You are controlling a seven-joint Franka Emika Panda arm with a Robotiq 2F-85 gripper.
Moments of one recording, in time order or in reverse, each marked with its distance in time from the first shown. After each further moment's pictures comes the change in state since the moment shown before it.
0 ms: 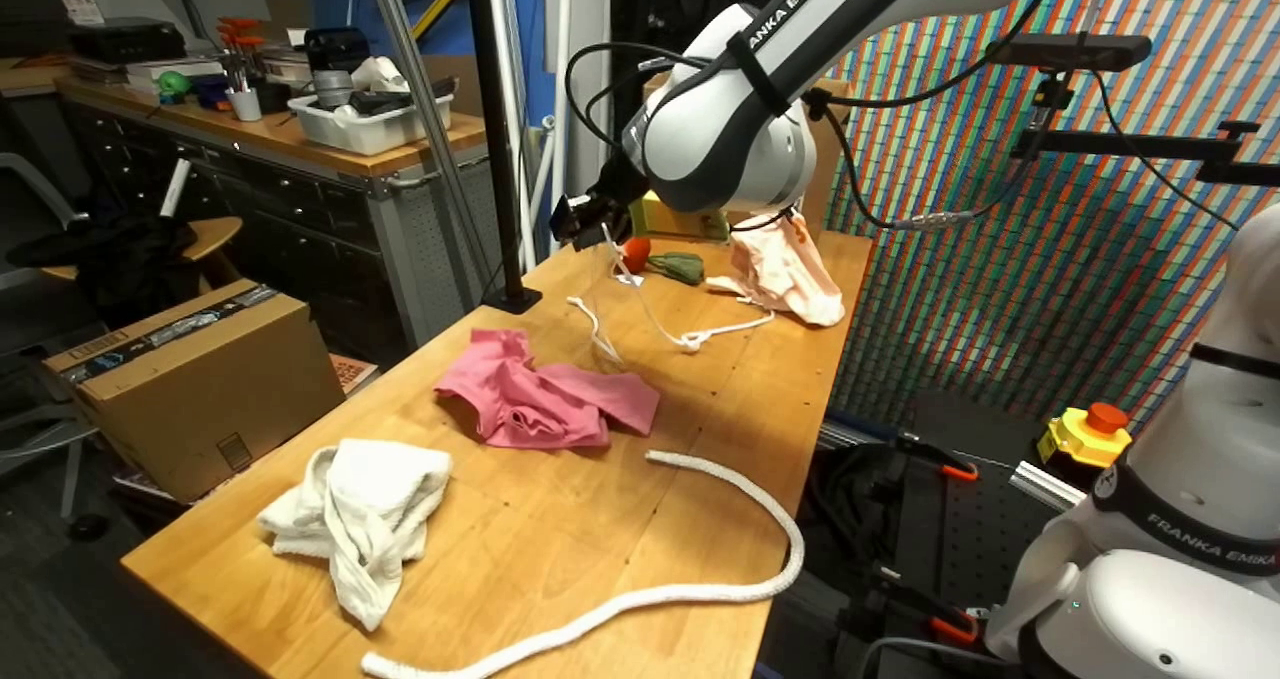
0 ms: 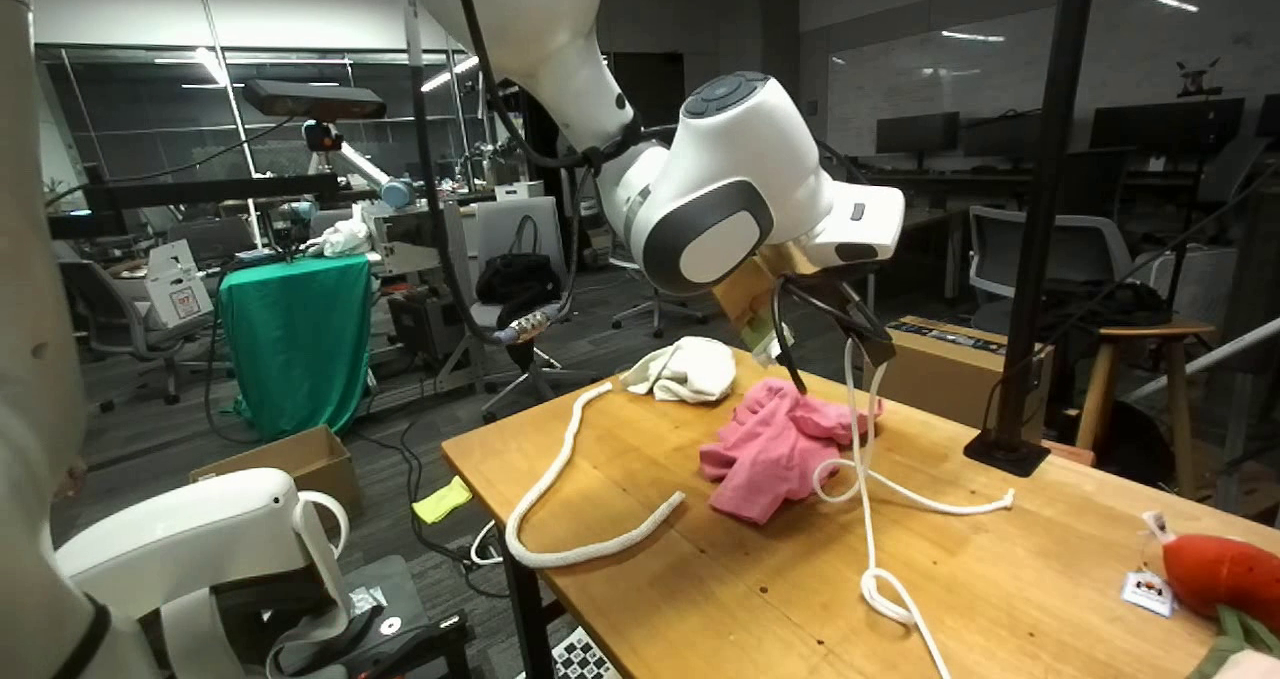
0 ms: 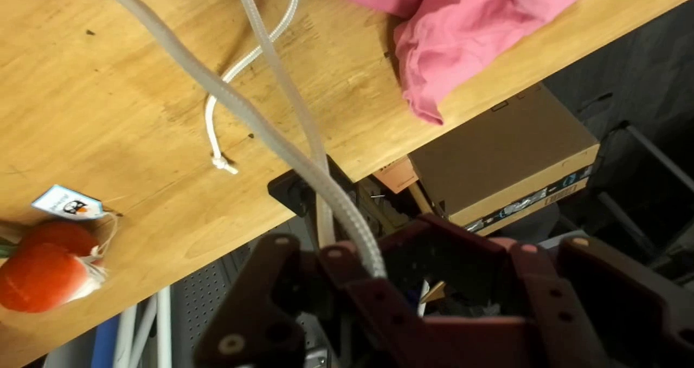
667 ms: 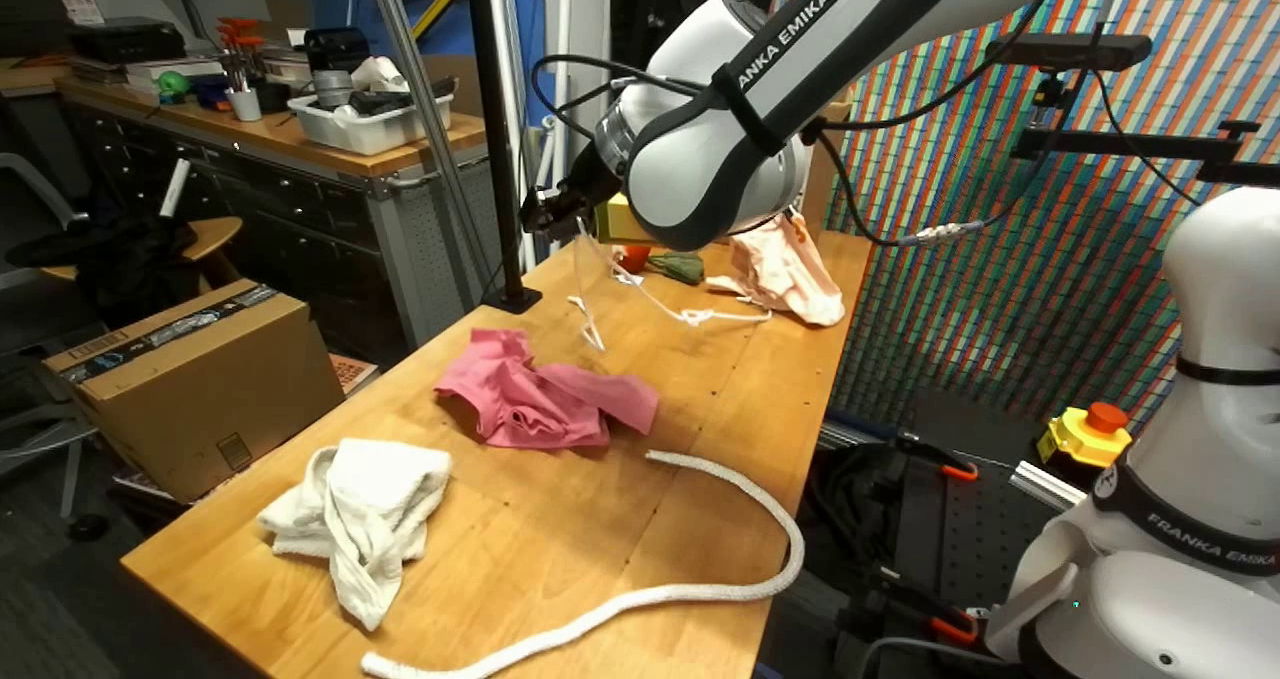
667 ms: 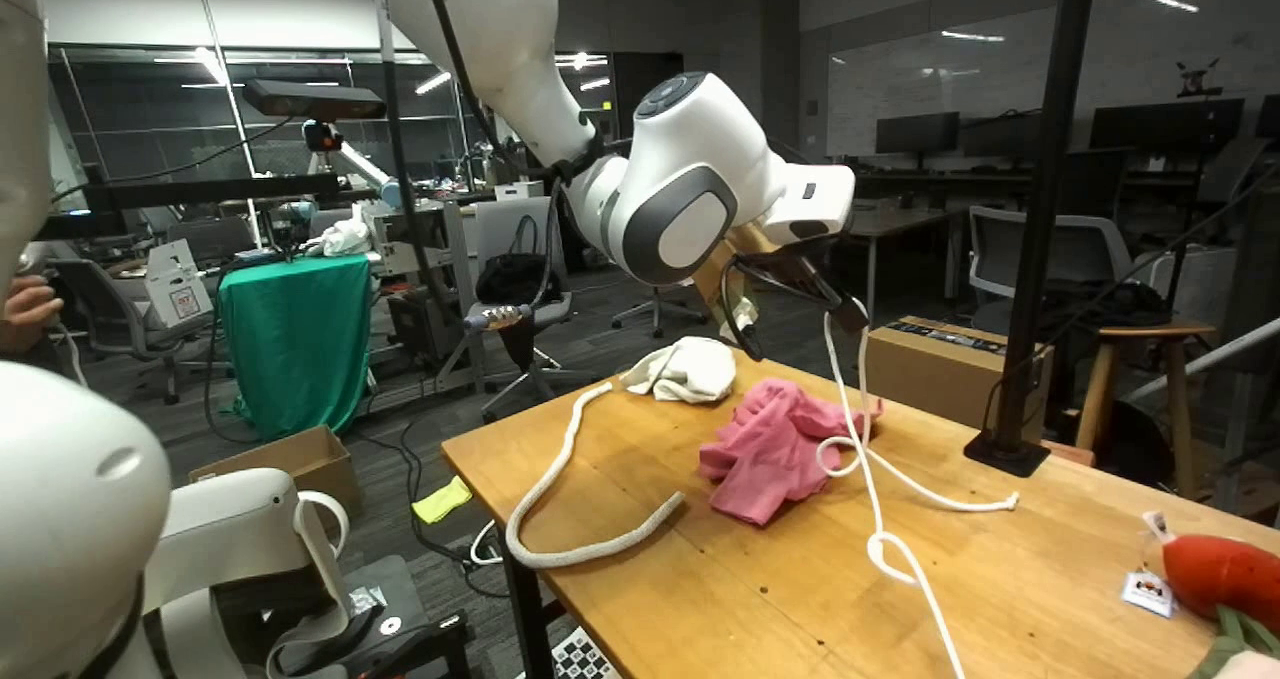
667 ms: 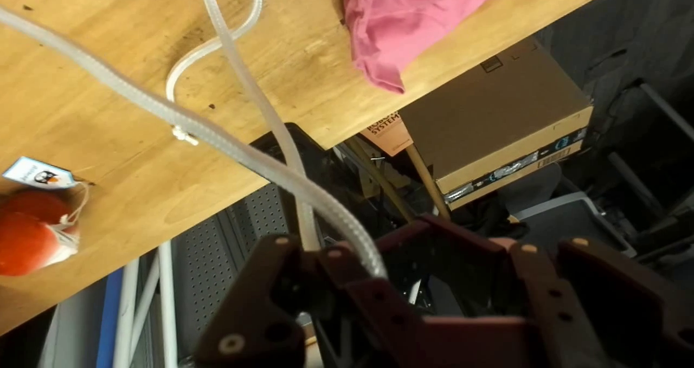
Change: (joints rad) arm 0.632 0.040 -0.573 0.012 -0.042 0.057 0.203
